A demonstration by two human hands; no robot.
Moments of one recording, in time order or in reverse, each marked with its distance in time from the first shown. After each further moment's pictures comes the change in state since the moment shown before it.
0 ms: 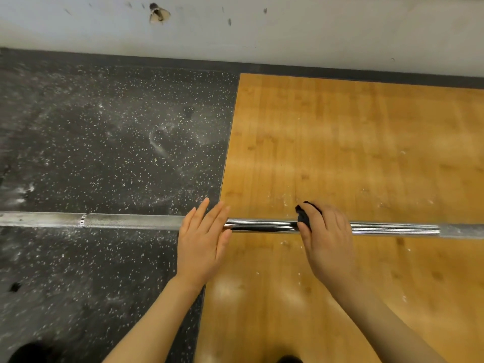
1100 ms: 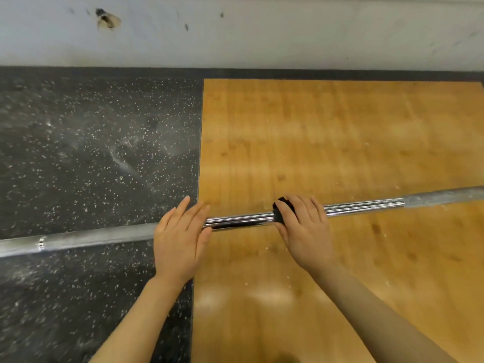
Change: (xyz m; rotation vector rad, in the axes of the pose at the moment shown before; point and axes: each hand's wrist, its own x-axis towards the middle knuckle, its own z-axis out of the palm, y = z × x) left_hand 0.034 -0.024 0.013 0.027 0.045 0.114; right_hand 0.009 0.017 0.030 -0.257 0.044 -0.102
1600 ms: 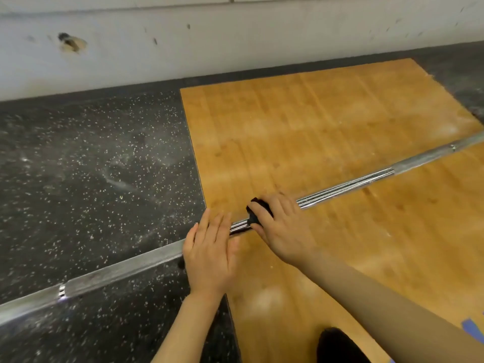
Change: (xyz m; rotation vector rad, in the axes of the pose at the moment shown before) left_hand -0.028 0.004 -0.015 -0.159 -0.039 0.066; right_hand 0.010 -0.100 -0.021 0.004 -0.052 0.007
